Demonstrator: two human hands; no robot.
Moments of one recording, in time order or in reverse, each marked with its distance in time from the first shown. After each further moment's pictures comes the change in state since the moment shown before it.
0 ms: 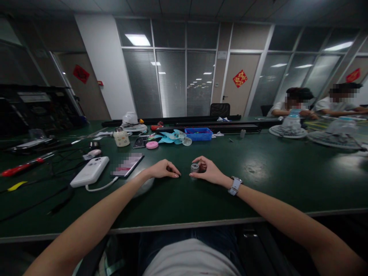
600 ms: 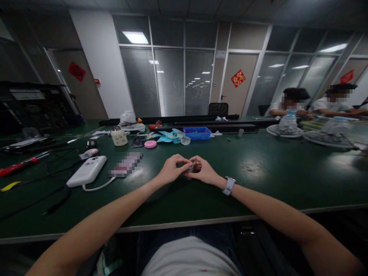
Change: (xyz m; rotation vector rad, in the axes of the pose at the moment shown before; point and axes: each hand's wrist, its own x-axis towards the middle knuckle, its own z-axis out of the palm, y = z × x) left_hand 0.016 0.052 0.043 0.063 0.541 0.086; right_hand 0.006 -0.002 0.021 0.107 0.032 -0.030
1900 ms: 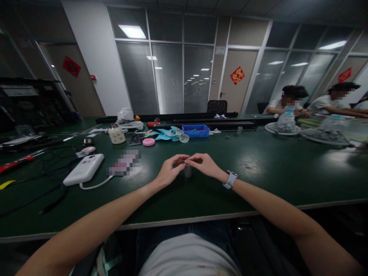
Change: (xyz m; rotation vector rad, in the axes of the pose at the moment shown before) left_hand -0.016 -0.001 0.008 -0.391 -0.002 -0.078; right_hand 0.007 -0.012 -0.017 -0.296 0.027 -0.110
